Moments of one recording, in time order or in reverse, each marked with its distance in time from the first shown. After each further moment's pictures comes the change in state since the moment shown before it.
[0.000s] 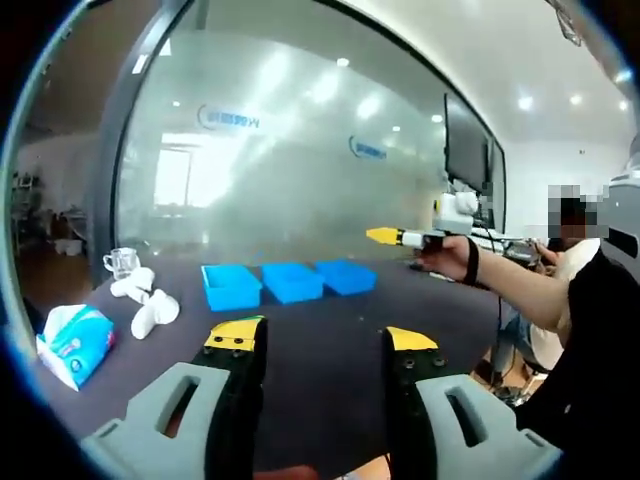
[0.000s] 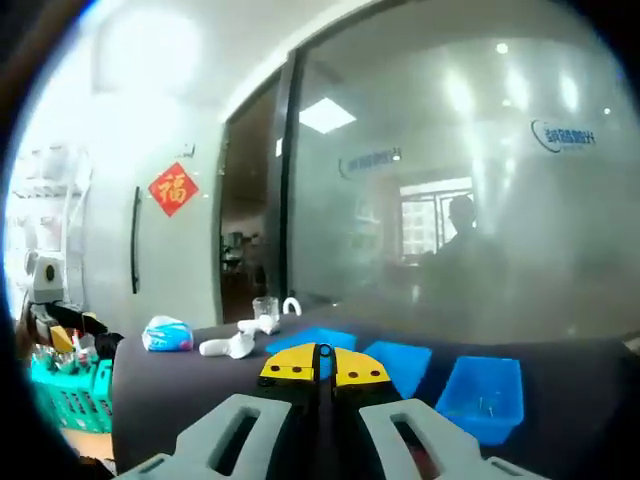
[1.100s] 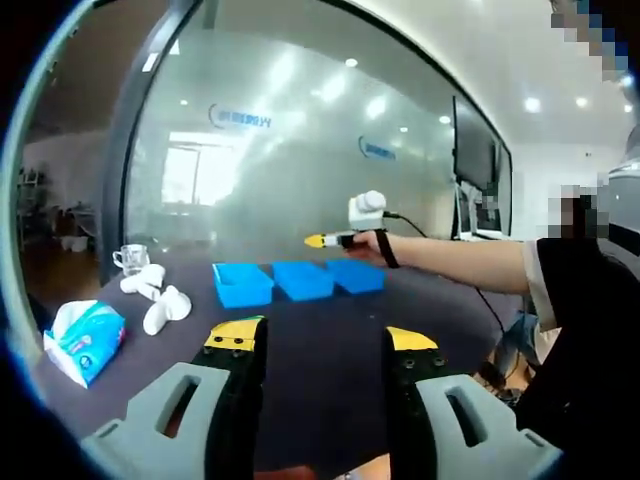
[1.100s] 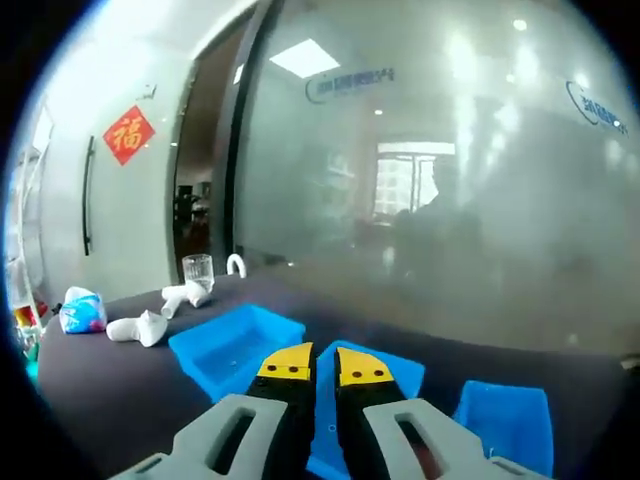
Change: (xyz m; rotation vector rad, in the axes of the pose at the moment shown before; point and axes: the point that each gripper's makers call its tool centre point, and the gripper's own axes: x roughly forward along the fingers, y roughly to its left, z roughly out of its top) left arm -0.007 0.014 -0.002 -0.011 0.005 0.030; right arm 0.152 -0.046 -0.048 -0.067 0.218 -0.133
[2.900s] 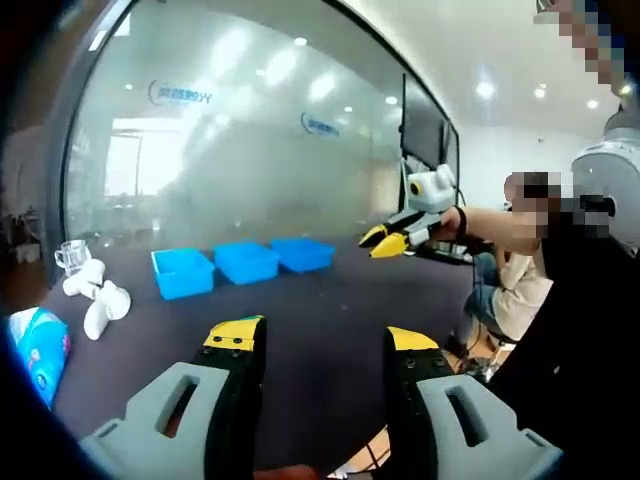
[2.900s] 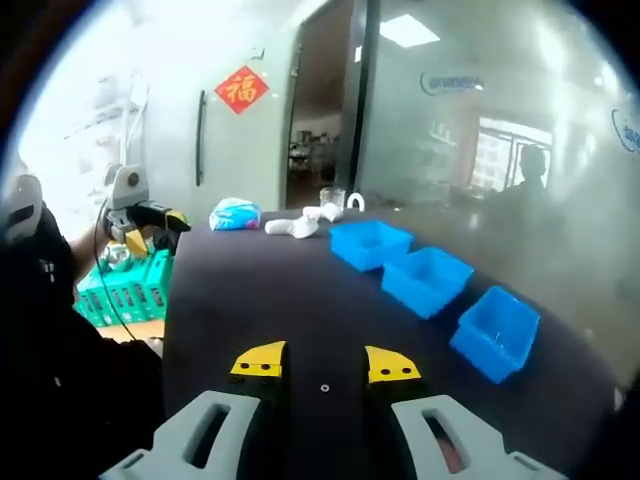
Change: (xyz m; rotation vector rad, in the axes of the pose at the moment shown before) left arm 0.026 -0.039 -0.030 0.045 0.091 -0.267; right arm -0.251 0.061 -0.076 -0.208 0.227 0.439
